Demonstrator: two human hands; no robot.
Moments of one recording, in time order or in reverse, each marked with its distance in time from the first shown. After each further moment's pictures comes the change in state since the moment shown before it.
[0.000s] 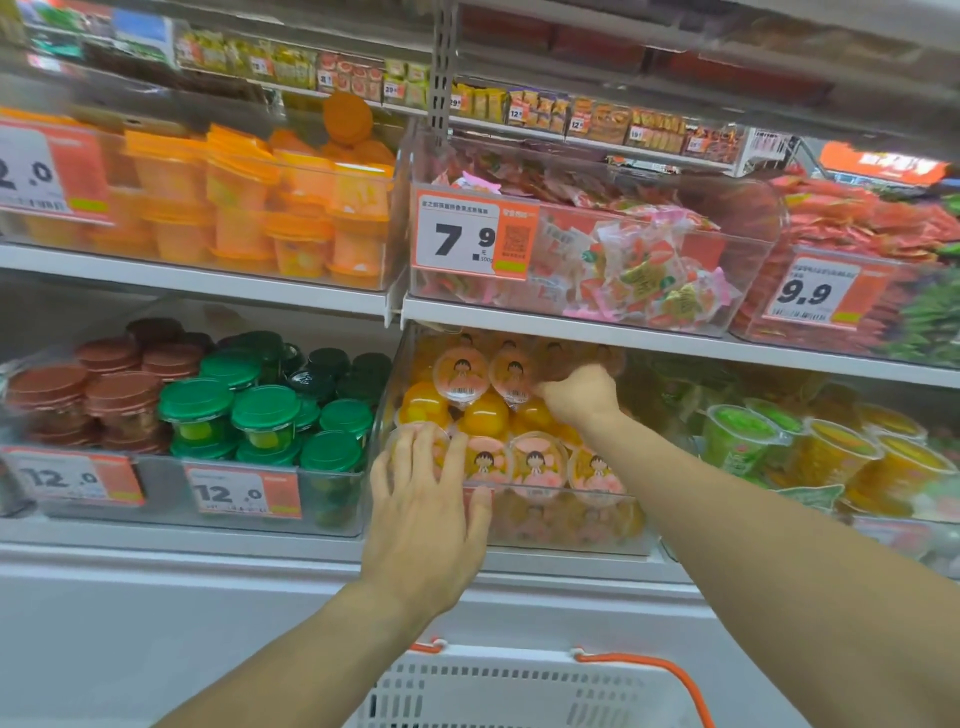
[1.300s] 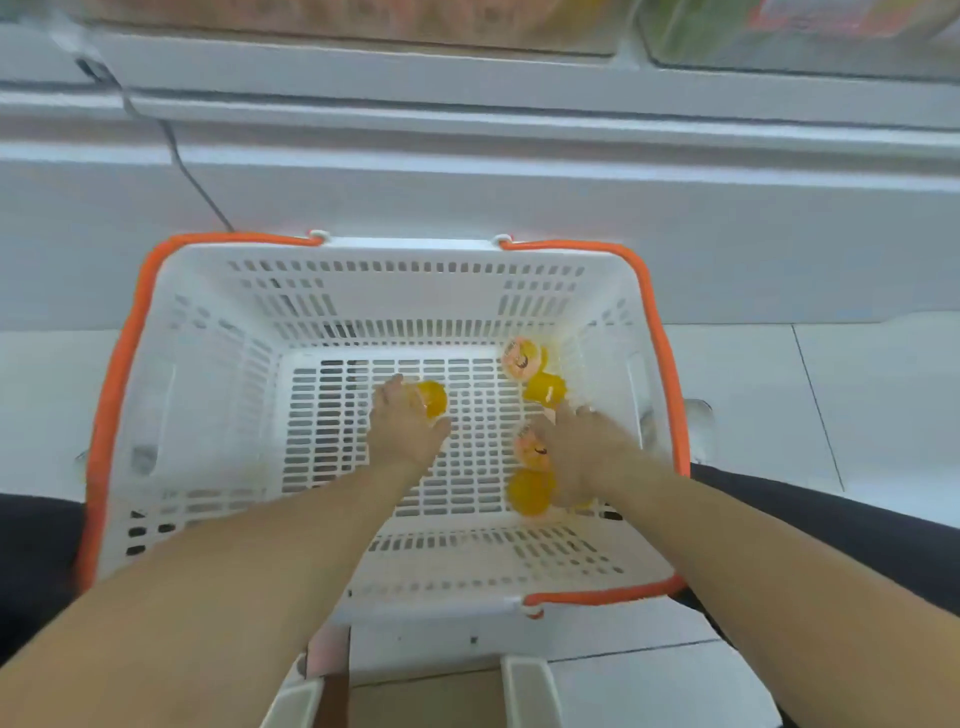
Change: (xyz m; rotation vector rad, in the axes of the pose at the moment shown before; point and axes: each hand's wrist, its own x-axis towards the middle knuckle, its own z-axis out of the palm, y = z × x) left_hand -0.225 0.026 0.319 -0.406 -0.699 -0.705; right_hand -0.234 0.398 0.056 -1.104 -1.133 -0.207
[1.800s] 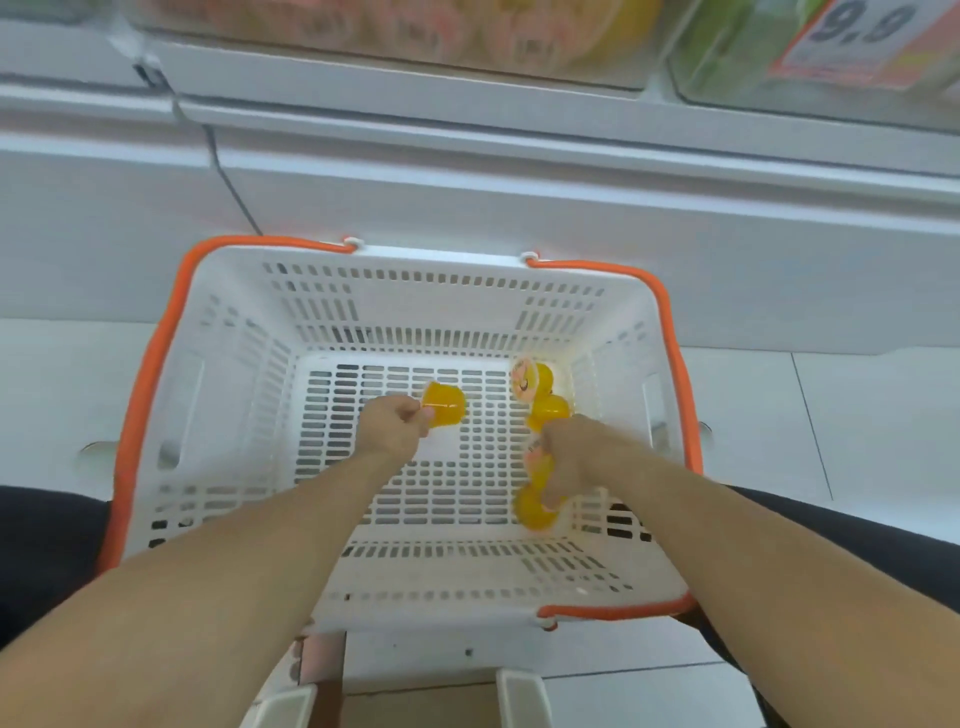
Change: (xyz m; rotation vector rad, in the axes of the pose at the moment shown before) left_hand 0.007 -0.013 -0.019 -0.333 0.006 0.021; right_hand 0.006 -0.002 -0.028 0.313 -0.182 0.076
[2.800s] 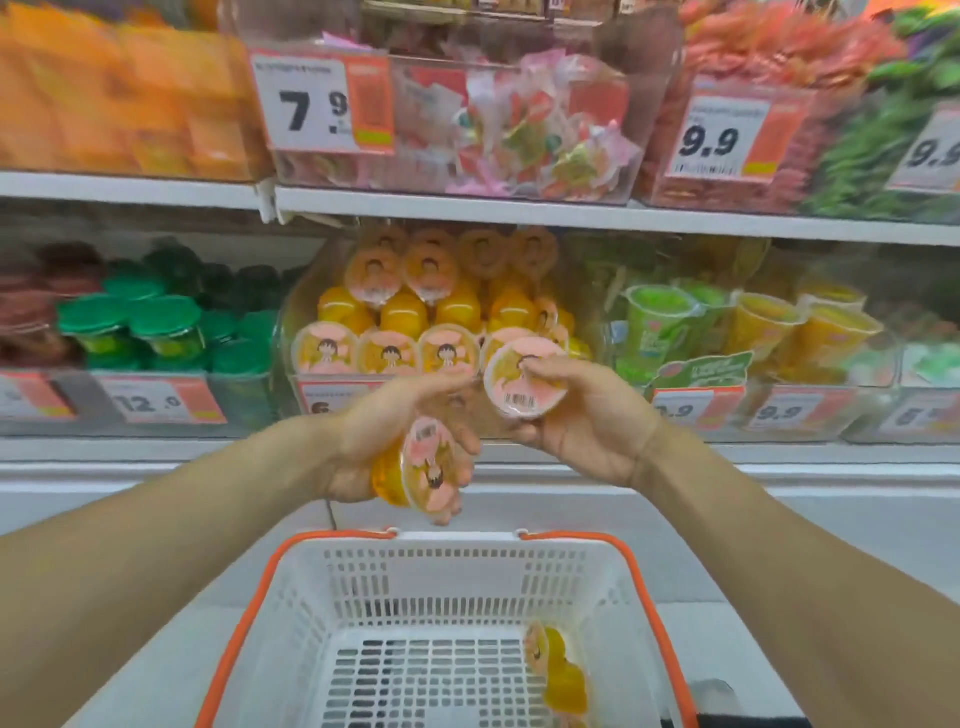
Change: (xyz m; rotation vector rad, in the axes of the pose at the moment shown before) left_hand -0.140 0.329 -0.203 -0.327 -0.608 0.252; right_hand -0.209 -0.047 -0.238 1.602 0.137 -1.092
